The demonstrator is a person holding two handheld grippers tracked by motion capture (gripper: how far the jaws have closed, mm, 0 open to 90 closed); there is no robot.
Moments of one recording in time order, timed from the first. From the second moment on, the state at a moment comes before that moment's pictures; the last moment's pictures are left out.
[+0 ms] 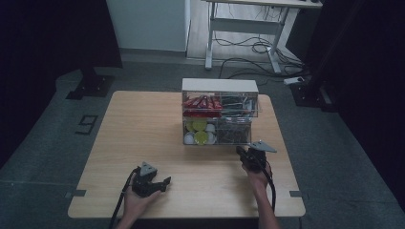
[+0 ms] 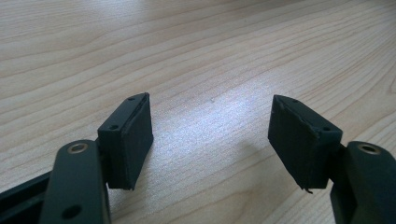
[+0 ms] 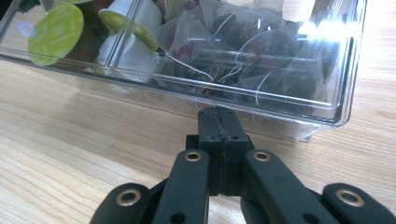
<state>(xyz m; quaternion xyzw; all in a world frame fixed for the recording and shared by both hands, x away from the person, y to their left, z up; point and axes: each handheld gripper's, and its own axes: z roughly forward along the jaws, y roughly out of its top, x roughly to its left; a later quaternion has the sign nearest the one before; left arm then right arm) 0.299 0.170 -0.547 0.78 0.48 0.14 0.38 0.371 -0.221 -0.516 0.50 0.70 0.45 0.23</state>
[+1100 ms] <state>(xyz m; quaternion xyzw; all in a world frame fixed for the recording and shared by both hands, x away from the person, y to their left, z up) 0.299 0.170 -0.547 0.78 0.48 0.14 0.38 0.363 -0.232 -0.501 0.51 0.67 0.48 0.26</state>
